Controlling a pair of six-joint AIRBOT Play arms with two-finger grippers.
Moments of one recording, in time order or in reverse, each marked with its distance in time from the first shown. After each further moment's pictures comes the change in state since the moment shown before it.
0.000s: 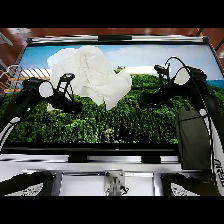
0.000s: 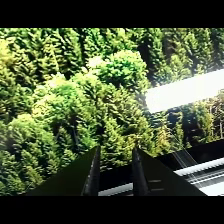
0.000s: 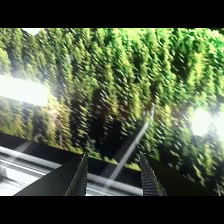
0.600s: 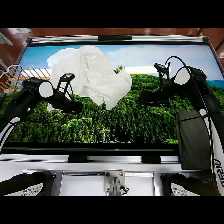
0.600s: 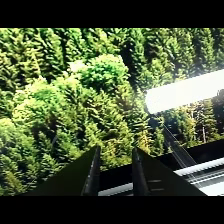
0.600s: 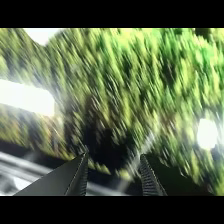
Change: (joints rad) left arm 0.000 0.000 0.000 -0.001 0.000 -0.002; right arm 0.000 0.000 0.000 0.040 -0.076 -0.006
